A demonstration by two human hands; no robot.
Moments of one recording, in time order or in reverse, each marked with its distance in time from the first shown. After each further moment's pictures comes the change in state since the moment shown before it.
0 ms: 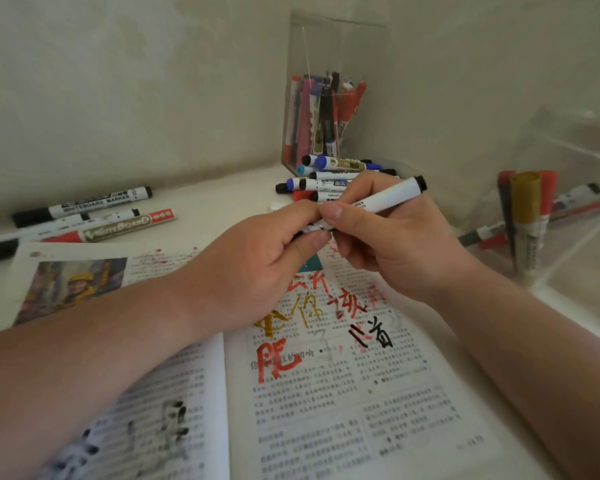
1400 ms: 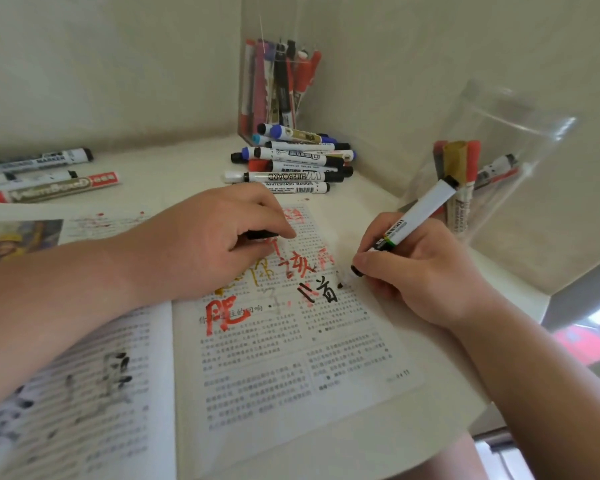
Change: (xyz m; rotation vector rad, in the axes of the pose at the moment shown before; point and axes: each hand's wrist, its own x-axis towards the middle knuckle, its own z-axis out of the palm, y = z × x) left_hand -0.003 -0.017 0.005 0.204 -0.118 0.192; right_hand -0.082 0.002 -0.043 -0.347 0.146 0.150
